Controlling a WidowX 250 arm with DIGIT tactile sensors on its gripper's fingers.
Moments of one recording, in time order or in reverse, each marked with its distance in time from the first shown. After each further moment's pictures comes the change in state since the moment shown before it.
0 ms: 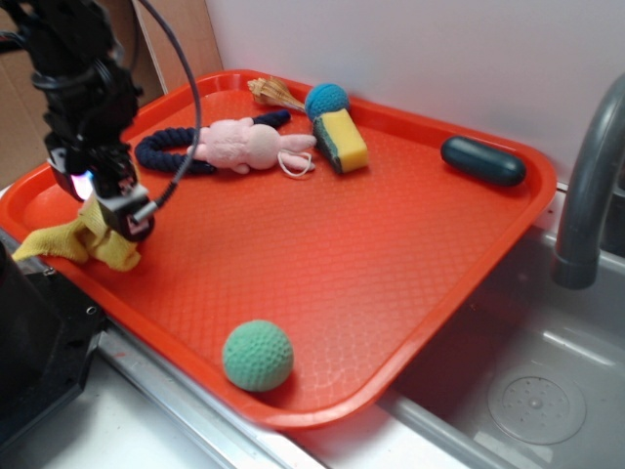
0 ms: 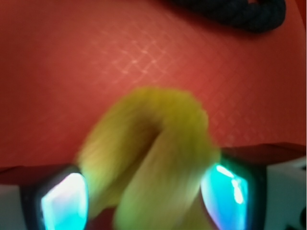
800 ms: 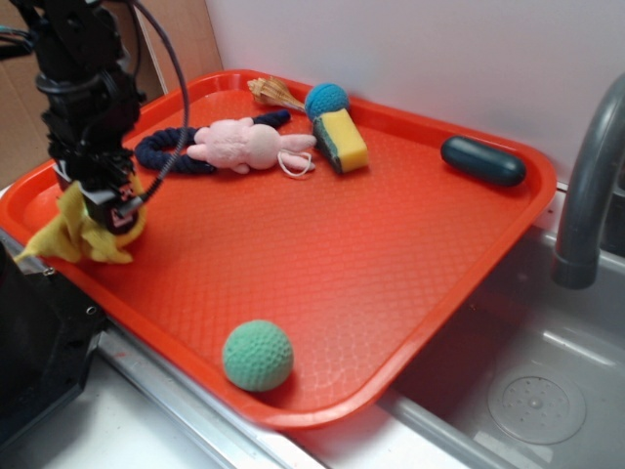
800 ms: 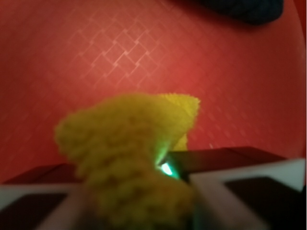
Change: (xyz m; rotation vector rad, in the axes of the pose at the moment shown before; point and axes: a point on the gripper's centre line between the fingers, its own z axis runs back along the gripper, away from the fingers) arm -0.005 0.000 0.017 0.069 -0.007 0.052
